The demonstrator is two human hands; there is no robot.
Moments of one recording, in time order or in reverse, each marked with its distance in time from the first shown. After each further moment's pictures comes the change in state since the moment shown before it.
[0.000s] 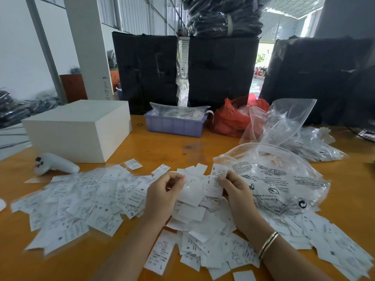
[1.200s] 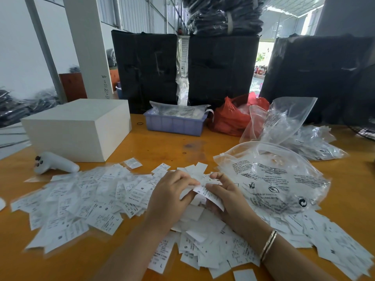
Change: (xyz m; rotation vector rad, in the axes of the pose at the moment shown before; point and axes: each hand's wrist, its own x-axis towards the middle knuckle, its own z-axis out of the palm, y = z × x) left_hand -0.003 0.008 -0.001 0.492 -0.088 0.662; right_hand 0.002 0.008 0.005 0.123 -0.189 0.222
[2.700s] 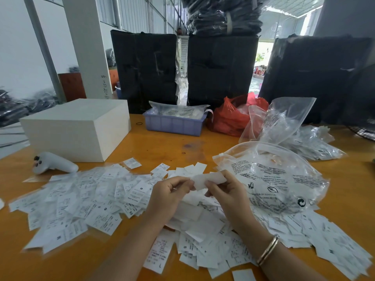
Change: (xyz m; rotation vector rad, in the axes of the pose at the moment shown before) left_hand 0.002 0.001 0.001 -0.587 -0.058 -0.531; right_hand -0.006 -0.001 0.004 -0.433 0.178 -0.481
